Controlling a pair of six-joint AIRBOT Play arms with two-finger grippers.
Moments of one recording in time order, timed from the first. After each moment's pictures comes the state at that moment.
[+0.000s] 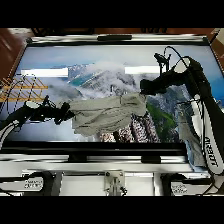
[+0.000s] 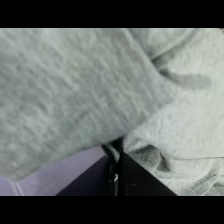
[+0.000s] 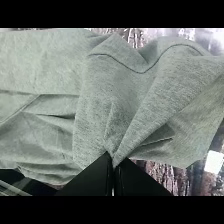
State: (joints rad) left arm 0.08 -1.49 0.84 0.74 -0.83 -1.55; right arm 0.11 -1.53 1.51 -1.11 1.28 1.49
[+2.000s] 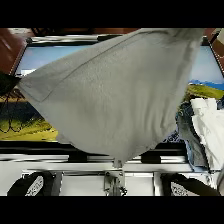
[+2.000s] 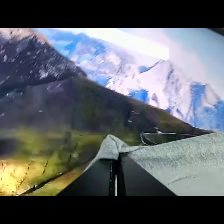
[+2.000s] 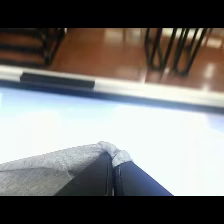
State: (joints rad) left arm 0.23 -0.81 1.17 1.07 -1.07 -1.56; right arm 0.12 -1.35 1.96 -1.65 0.96 1.54
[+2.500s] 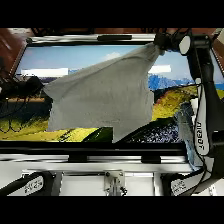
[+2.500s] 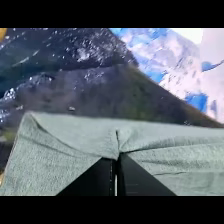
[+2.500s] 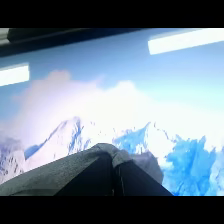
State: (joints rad) left arm 0.18 -1.21 1.09 1.08 -0.77 -1.56; right arm 0.12 -1.73 1.96 -1.57 0.82 1.85
